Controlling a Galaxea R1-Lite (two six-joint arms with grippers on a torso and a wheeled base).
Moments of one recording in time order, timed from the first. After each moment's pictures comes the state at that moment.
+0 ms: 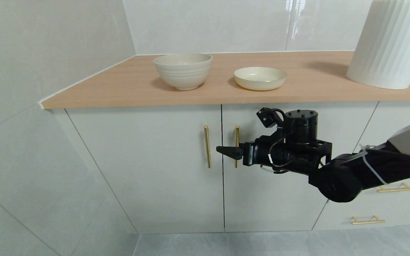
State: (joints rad) left arm 0.01 0.00 0.00 -0.01 0.06 -0.01; right arm 0.58 2.06 -1.10 -0.78 0.34 0.32
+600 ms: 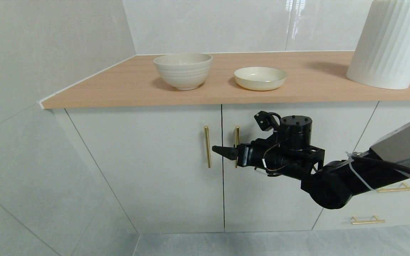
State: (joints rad) left arm 0.01 0.00 0.00 -0.01 0.06 -0.01; right arm 0.61 2.09 -1.08 -0.89 0.32 0.41
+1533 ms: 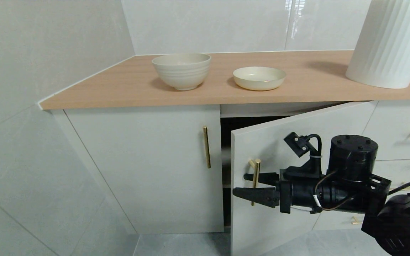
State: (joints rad) left arm 0.01 0.00 0.00 -0.01 0.06 -0.01; right arm 0.62 1.84 -0.61 -1.10 0.69 0.40
